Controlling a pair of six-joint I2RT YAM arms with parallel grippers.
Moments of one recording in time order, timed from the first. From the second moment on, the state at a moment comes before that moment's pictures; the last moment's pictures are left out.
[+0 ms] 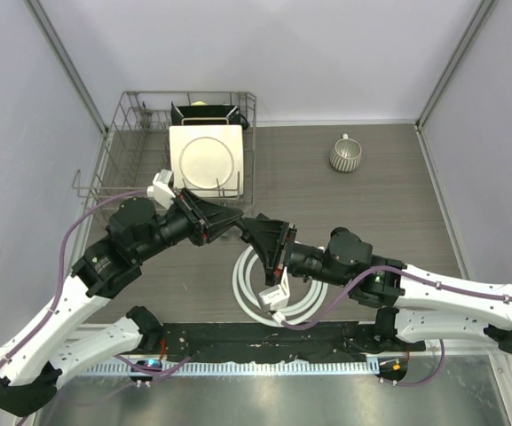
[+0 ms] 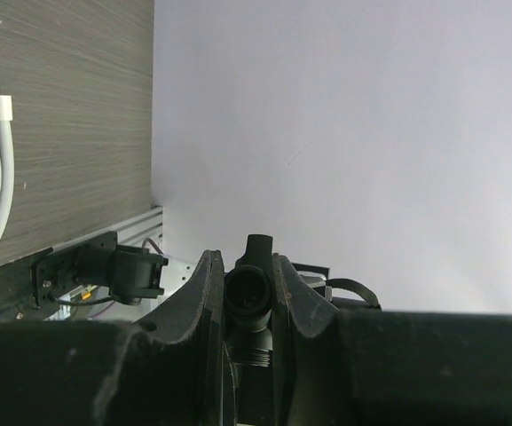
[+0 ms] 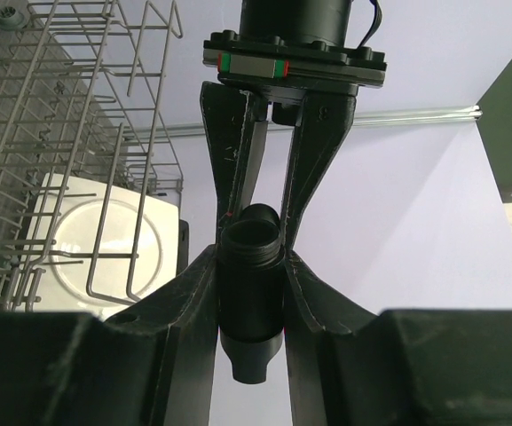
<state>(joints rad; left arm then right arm) -0.77 0.79 1.01 -0.41 0.13 -1.49 1.27 0.96 0.84 0.18 -0.02 -1.52</state>
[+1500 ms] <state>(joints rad) -0.81 0.96 1.23 -0.66 -0.12 -0.86 1.31 0.77 0.86 -0.28 1.06 0.08</state>
